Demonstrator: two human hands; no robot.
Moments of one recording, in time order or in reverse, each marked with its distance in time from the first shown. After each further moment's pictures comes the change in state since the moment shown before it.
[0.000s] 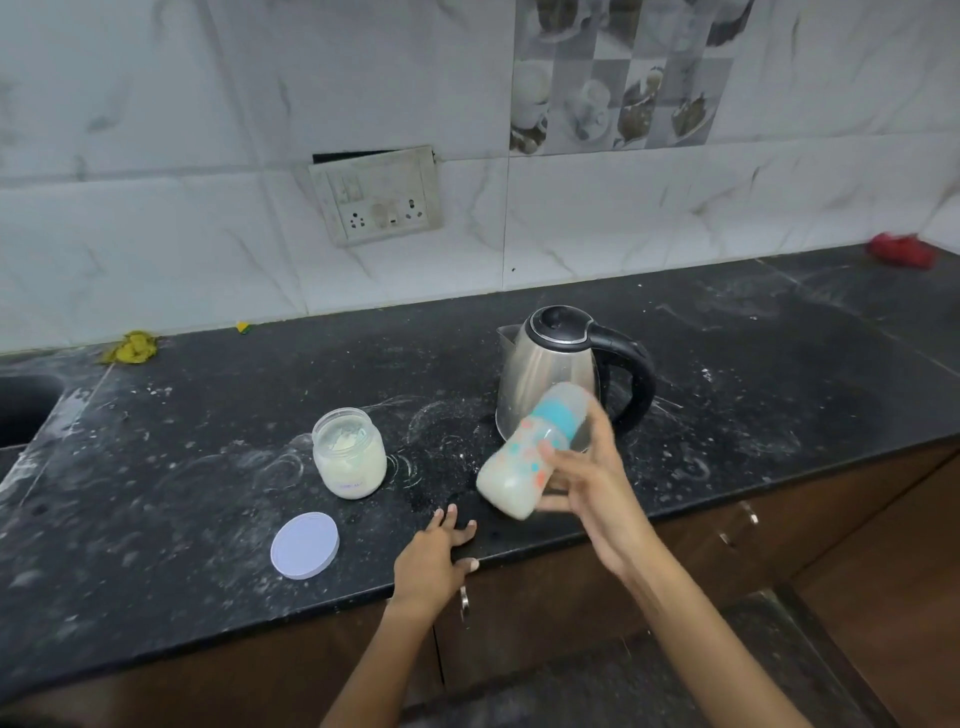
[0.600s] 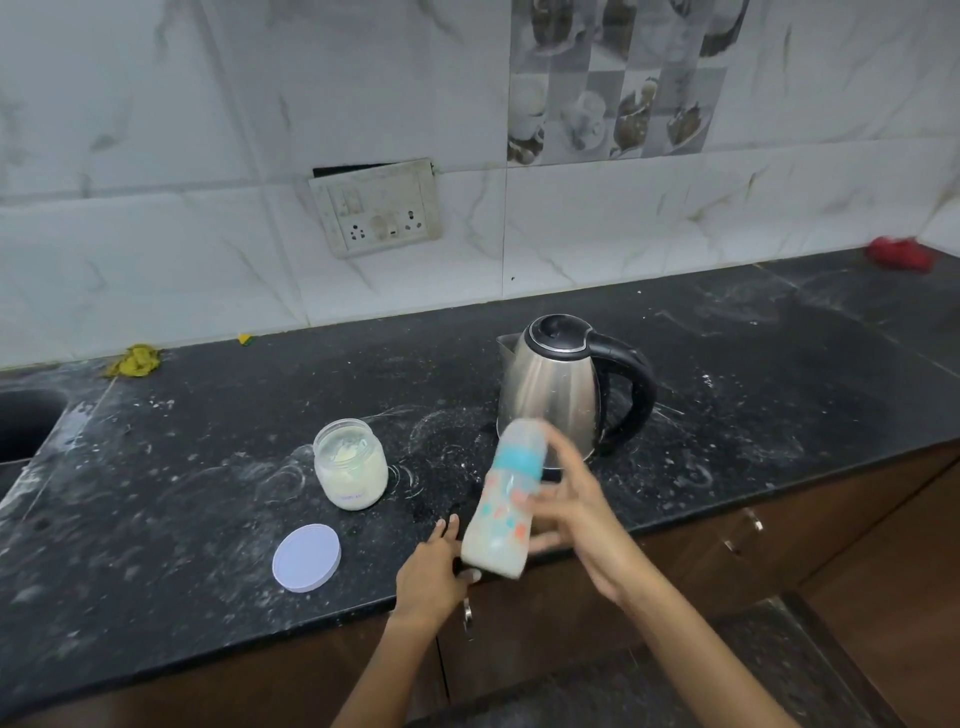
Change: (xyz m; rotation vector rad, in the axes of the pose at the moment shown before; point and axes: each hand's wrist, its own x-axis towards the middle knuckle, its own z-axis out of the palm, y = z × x) left_hand 0.001 0.002 0.000 0.015 0.002 -0.032; right_hand -0.005 0.012 0.005 -0.147 -0.117 0.066
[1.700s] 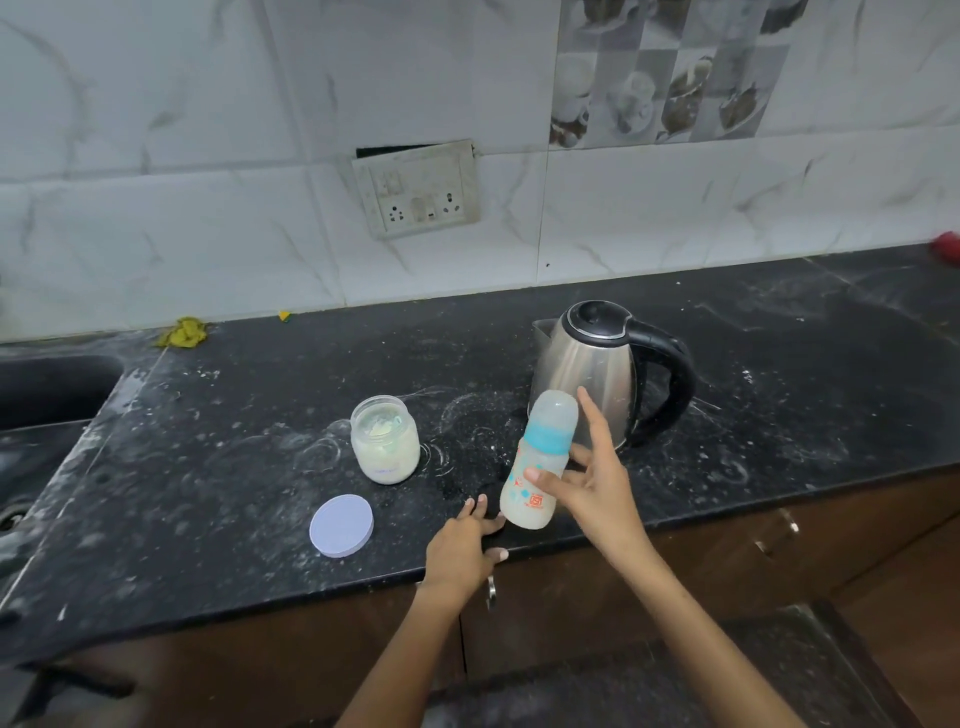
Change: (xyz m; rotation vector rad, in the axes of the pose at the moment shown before) left_hand 0.004 -0.007 0.006 -0.051 0.031 0.038; right_hand 0.022 0.025 0.005 -0.180 0.167 -0.206
